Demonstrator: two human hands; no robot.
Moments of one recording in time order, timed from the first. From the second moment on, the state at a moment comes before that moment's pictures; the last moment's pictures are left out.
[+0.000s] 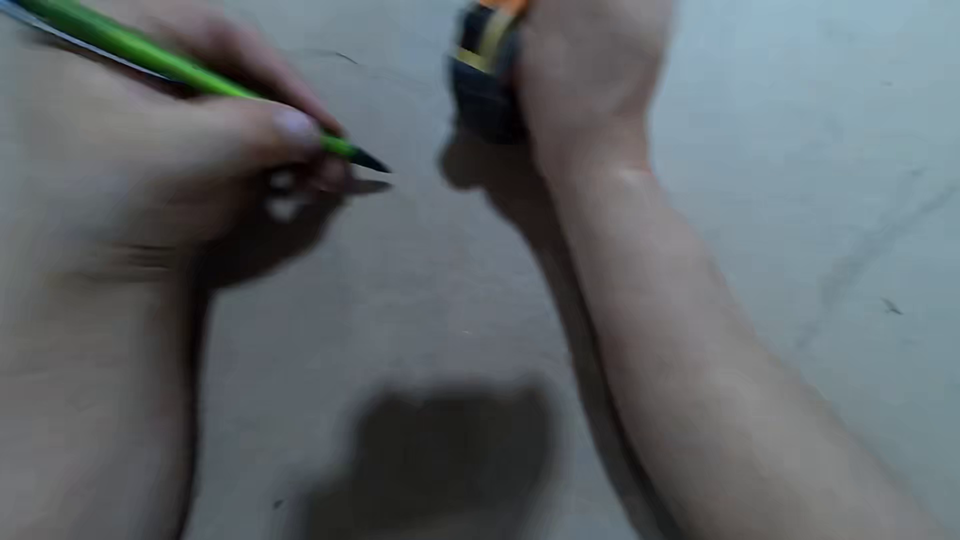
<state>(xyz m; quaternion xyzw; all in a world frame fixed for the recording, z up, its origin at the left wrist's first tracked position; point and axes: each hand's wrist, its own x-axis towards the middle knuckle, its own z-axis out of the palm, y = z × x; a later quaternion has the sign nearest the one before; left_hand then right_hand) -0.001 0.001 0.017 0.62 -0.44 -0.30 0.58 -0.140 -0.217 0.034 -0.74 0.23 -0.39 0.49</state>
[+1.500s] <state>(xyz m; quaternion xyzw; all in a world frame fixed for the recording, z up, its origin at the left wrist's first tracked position) -0.010 -0.016 0.065 0.59 -0.28 -0.12 0.75 -0.134 -0.224 0.030 -0.61 0.22 -0.36 0.67</state>
